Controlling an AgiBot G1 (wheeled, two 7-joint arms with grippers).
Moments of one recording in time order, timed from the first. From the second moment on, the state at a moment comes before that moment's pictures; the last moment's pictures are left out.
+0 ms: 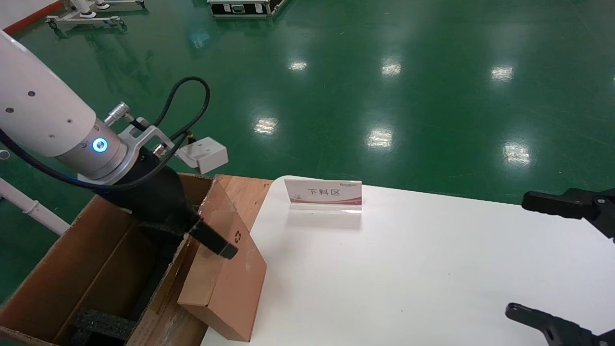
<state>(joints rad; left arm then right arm) -2.14 0.64 1.47 -1.36 1.48 1.59 -1.55 1.08 -0.61 -0.29 1.28 -0.73 -1.49 0.18</state>
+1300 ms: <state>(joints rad) -2.23 0.65 1.82 -1.36 1.40 1.45 -1.64 1.08 -0.61 -0.29 1.28 -0.73 -1.49 0.18</state>
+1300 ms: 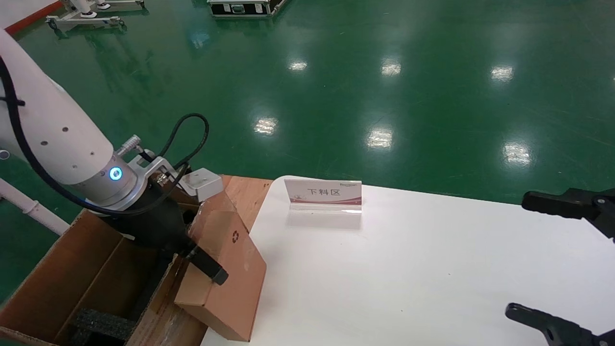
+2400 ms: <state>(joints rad) -2.22 0.65 1.83 -1.36 1.44 1.43 -1.65 1.08 -0.61 -0.29 1.28 -0.73 -1.49 0.18</state>
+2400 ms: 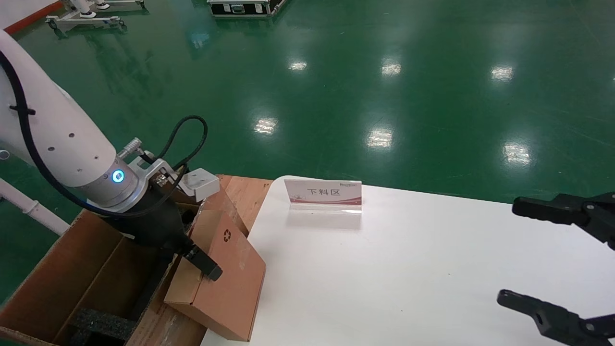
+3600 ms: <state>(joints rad) -2.54 0.70 1.70 -1.30 1.45 1.50 -1.59 1.08 -0.61 -0.29 1.28 -0.72 -1.49 0.18</state>
